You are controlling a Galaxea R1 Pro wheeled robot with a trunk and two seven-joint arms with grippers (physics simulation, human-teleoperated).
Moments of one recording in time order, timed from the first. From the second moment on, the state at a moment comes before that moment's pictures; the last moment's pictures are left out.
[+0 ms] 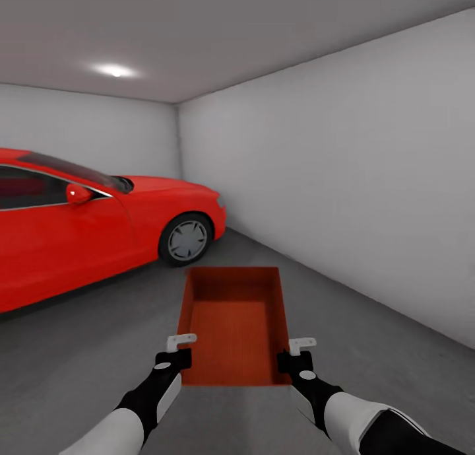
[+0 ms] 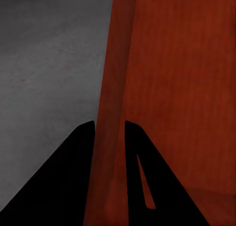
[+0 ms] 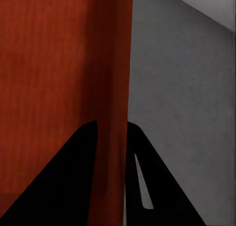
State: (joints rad) left arm -0.62 -0.12 -0.05 -0.40 0.10 0.08 0.25; right arm -0.77 0.13 0.59 0.00 -0.48 -0.24 -0.19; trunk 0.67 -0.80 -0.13
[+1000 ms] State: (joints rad) left arm -0.62 -0.12 -0.05 -0.40 0.10 0.08 0.25; right arm -0.77 0.13 0.59 0.00 -0.48 -0.24 -0.19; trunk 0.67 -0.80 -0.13
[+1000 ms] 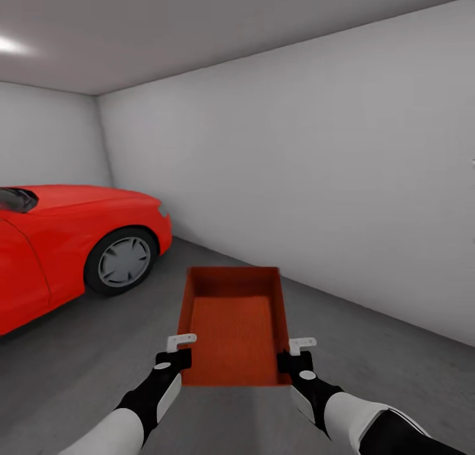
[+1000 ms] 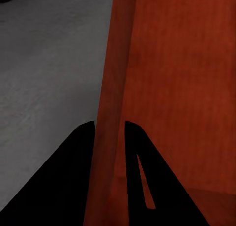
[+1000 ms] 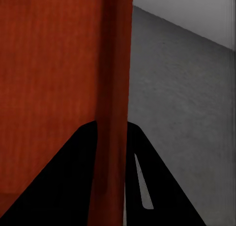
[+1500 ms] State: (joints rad) left arm -0.62 -0.12 -0.05 -0.40 0.10 0.08 0.25; right arm -0.77 0.13 0.59 0.00 -0.48 -0.24 -0.19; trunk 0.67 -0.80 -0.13
